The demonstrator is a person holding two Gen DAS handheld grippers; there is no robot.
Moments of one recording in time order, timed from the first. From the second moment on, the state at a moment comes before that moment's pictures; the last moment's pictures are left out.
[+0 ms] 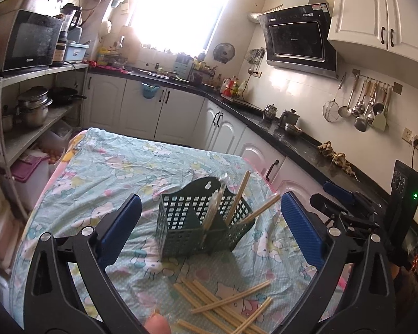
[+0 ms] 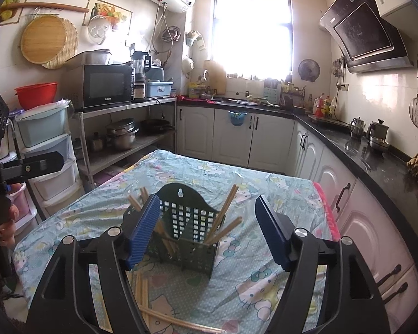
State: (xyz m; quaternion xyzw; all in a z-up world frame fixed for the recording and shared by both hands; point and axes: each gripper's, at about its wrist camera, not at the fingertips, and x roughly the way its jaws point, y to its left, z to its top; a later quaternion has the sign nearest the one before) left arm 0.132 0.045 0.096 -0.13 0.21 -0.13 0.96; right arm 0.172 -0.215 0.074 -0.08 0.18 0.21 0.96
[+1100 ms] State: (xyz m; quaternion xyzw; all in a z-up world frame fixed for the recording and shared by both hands) left arm 0.098 0.046 -0.003 -0.13 0.34 -0.10 0.93; right arm 0.129 -0.191 -0.006 -0.15 0.26 0.27 0.92
